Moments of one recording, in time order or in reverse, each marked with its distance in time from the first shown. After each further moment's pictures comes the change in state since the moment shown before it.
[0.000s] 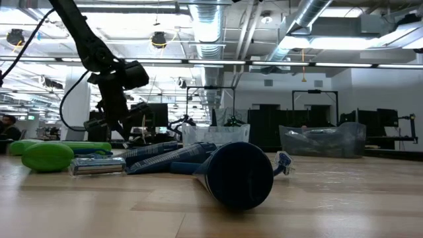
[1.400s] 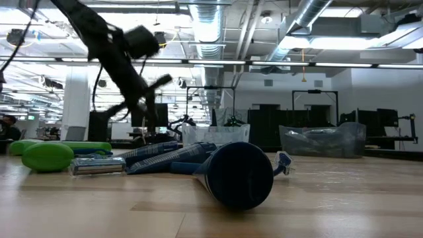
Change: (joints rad) left arm -0.409 -0.187 -0.005 -0.042 0.256 0.175; right arm 0.029 -0.002 0.000 0.016 0.000 0.026
